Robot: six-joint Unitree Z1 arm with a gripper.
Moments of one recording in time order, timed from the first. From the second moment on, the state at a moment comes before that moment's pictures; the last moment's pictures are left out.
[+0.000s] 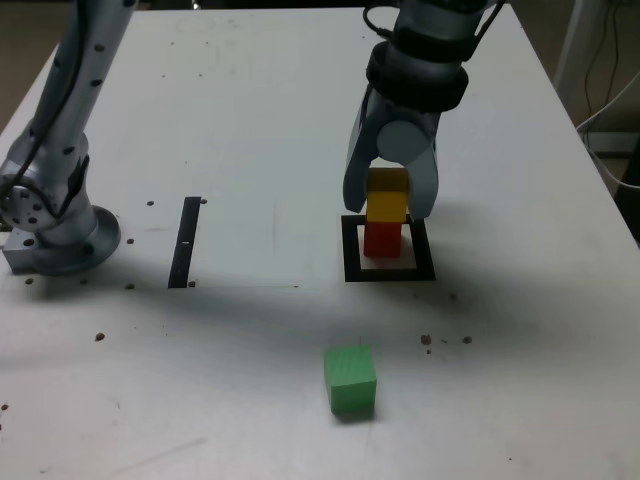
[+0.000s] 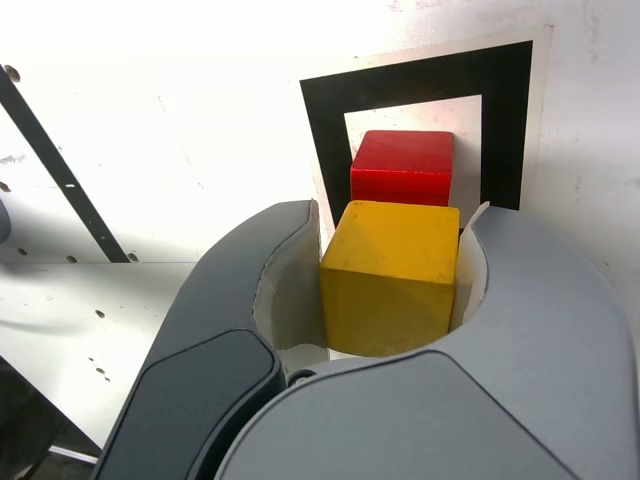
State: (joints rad) arm -0.04 2.14 -1.81 1.49 -0.02 0.12
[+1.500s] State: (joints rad) arm -0.25 1.95 -1.64 1.47 0.02 -0.06
